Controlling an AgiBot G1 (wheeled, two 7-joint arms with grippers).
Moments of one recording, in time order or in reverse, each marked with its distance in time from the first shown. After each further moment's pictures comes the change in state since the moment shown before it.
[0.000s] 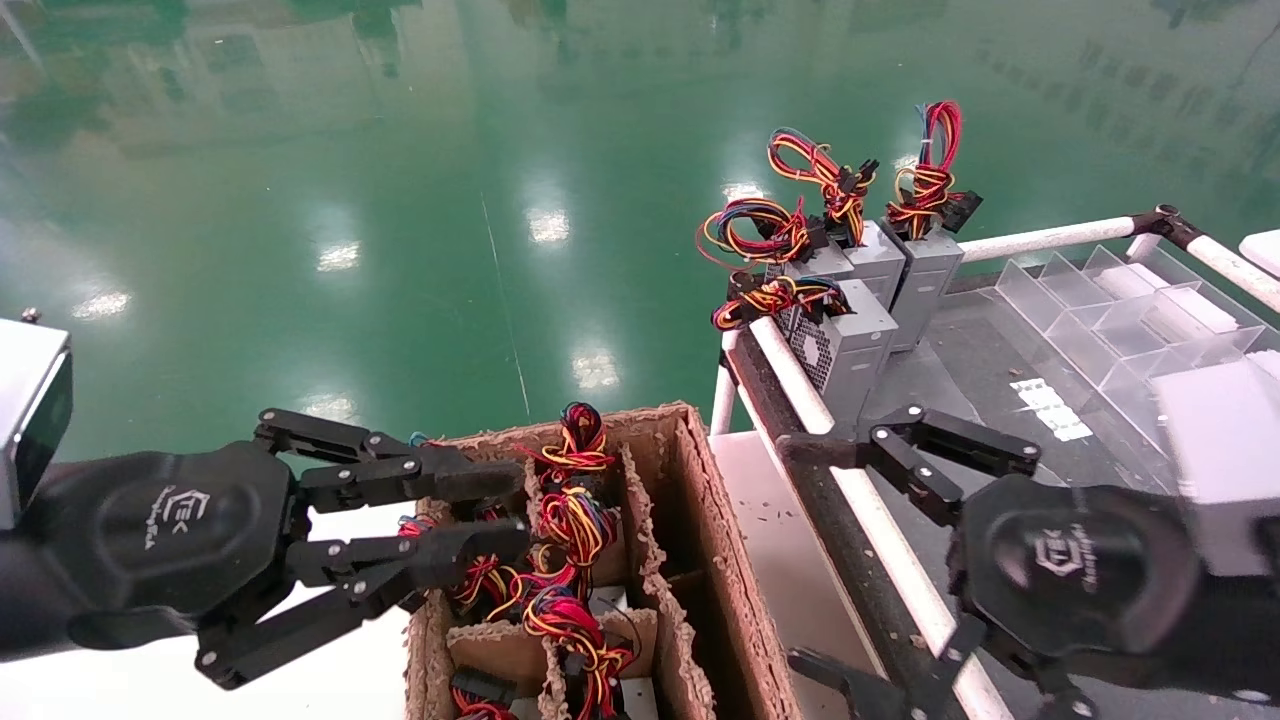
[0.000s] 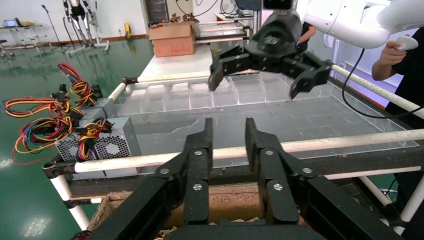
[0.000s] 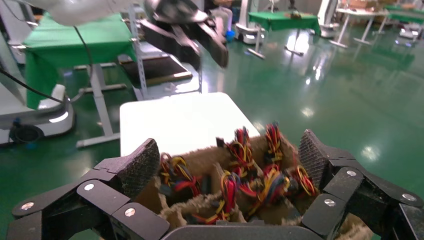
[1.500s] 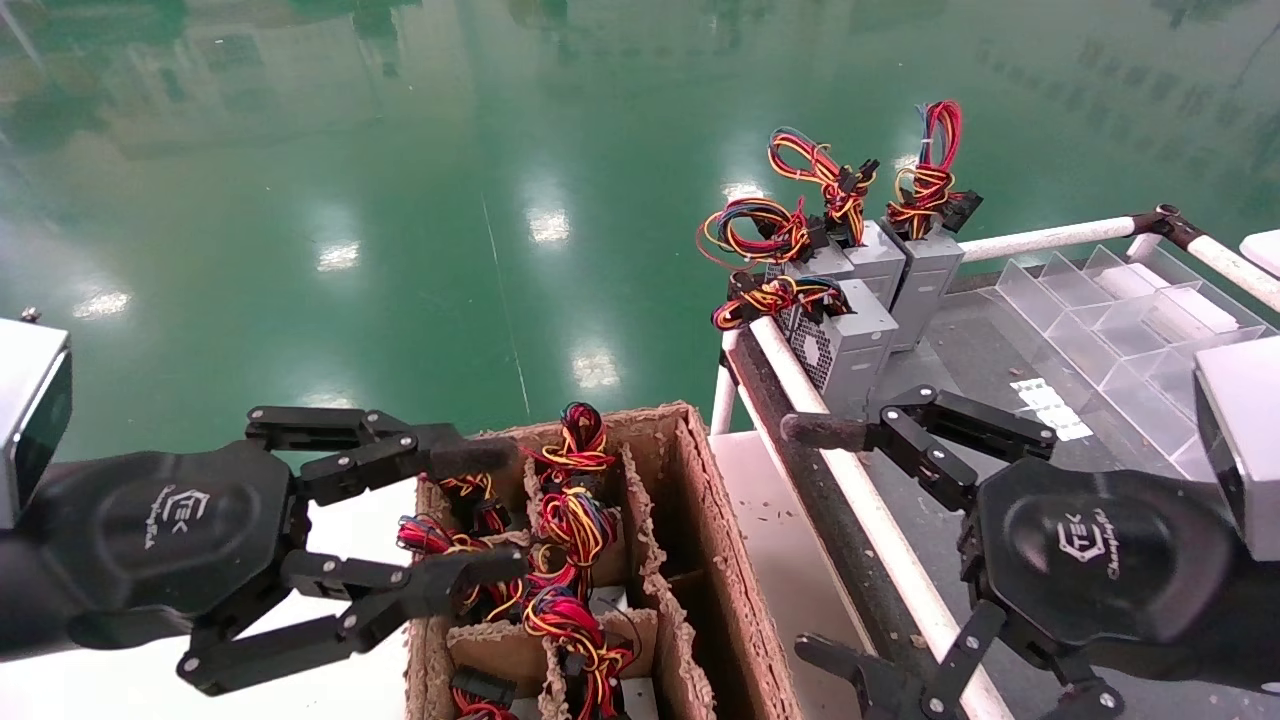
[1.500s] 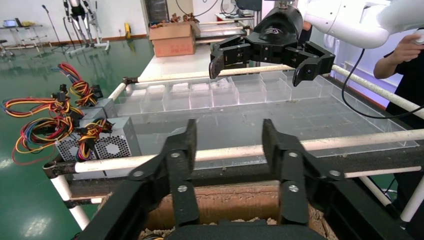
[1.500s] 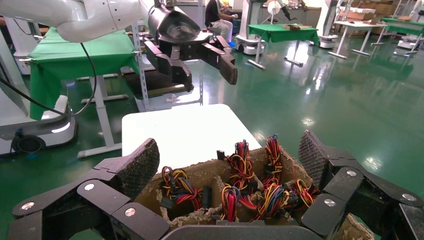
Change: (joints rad) left arm 0.000 0.000 0.000 0.000 0.000 0.000 0.000; right arm -0.013 0.008 0.024 0.012 0.068 -0.032 -0.002
